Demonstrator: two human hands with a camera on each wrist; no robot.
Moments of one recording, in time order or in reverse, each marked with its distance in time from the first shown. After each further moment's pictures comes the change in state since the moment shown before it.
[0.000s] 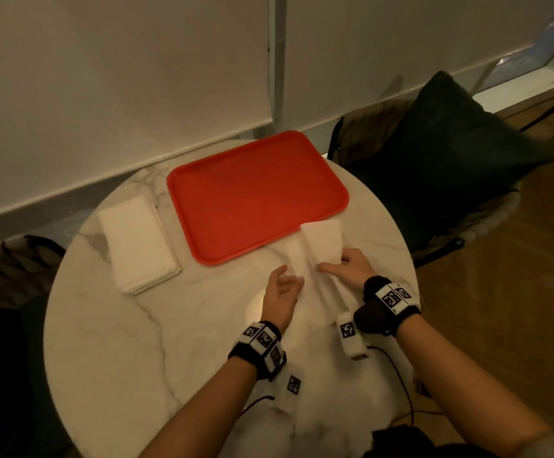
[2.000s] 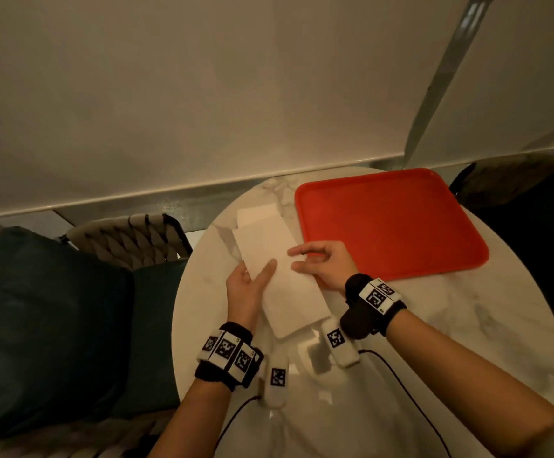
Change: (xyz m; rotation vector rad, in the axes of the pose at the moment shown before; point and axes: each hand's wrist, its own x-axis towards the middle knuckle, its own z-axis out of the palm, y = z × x) left_hand -0.027 0.091 -0.252 -0.379 0.430 0.210; right_hand 0.009 -0.138 0.236 0.081 -0.450 -0.364
